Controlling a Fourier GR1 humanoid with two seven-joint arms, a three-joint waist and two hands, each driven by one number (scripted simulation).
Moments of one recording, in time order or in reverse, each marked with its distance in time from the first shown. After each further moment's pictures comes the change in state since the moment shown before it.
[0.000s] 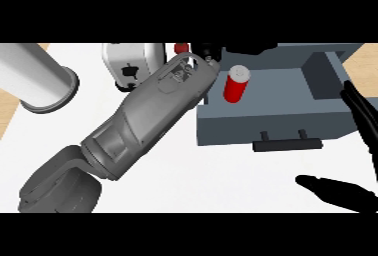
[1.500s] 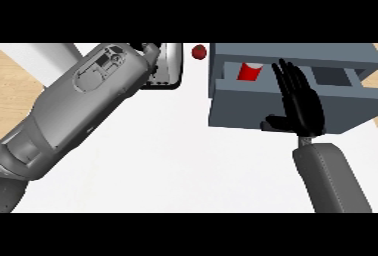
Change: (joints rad) left arm 0.169 0.321 -0.009 -0.425 -0.123 -0.057 0.307; right arm -0.427 0.077 0.023 0.975 0.543 -0.559 -0.109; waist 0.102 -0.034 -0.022
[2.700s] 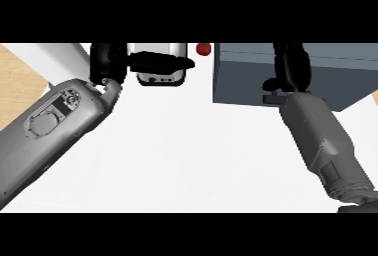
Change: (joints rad) left arm 0.283 0.176 -0.006 -0.381 -0.073 0.002 0.103; right arm -0.511 -0.025 -0.180 0.719 0.080 -0.333 0.025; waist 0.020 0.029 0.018
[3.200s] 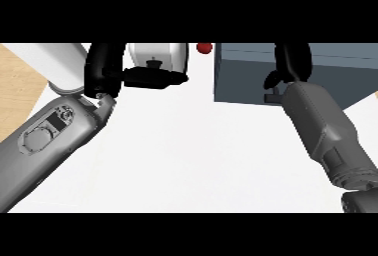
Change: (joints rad) left arm 0.096 0.022 0.005 -0.085 -0.029 -0.004 -0.017; right arm -0.115 -0.030 -0.030 0.143 0.005 0.022 -0.002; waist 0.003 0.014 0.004
